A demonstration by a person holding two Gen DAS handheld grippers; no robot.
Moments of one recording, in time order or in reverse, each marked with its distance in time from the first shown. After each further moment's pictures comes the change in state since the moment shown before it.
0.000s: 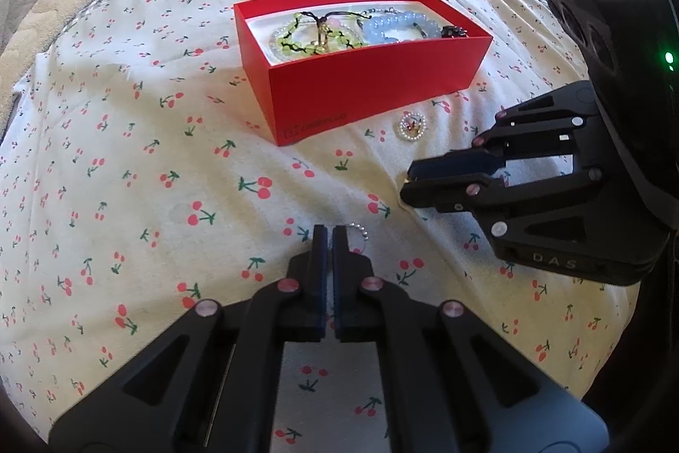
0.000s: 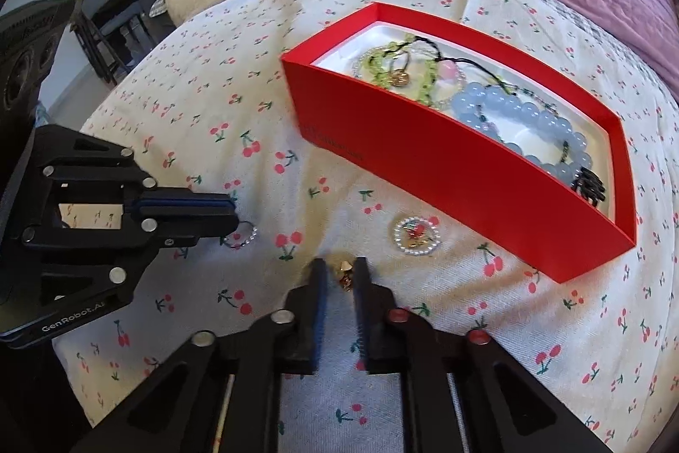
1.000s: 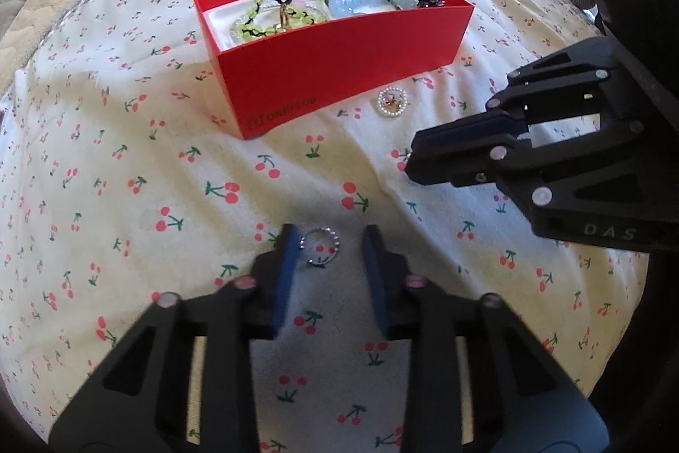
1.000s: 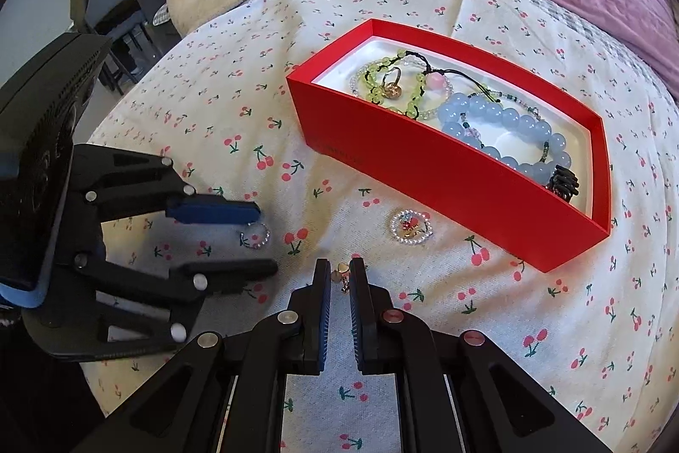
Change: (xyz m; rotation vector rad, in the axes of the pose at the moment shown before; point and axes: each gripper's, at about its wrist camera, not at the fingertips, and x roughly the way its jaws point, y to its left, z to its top) left arm 0.013 -0.010 0.001 0.062 0.035 -0.025; right arm -0.018 -0.006 -0.003 0.027 -0.014 0.019
